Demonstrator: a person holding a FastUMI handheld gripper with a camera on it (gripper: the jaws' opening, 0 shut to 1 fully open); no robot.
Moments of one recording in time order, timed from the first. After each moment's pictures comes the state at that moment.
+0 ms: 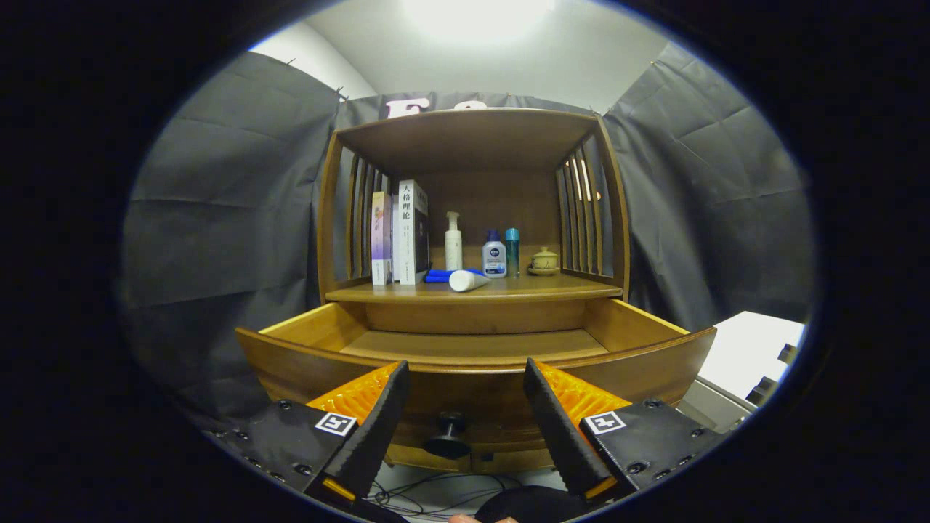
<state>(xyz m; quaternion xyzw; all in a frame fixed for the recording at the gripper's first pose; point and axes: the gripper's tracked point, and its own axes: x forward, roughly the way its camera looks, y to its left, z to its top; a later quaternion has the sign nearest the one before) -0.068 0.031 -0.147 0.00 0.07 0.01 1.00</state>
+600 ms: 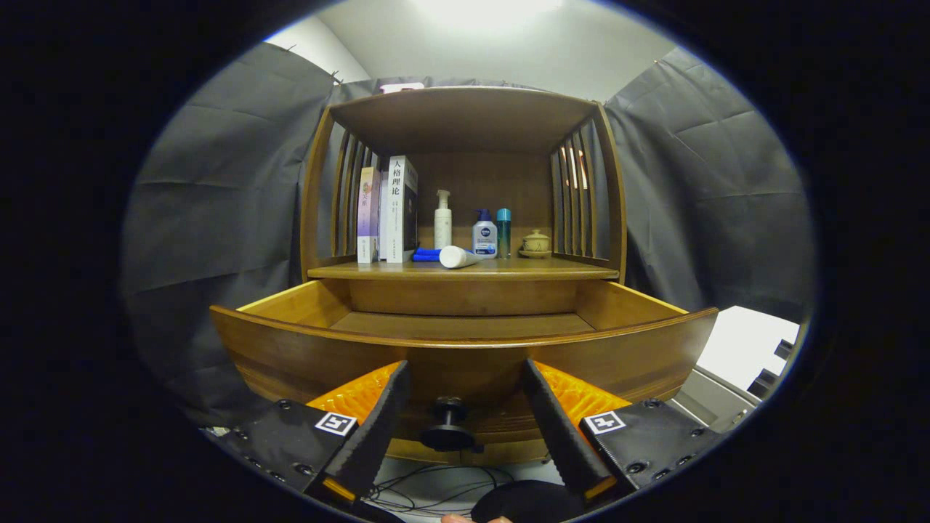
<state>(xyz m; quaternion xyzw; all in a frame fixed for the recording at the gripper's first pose) -0.046 0.036 -0.162 -0.01 0.08 -0.02 1.00</state>
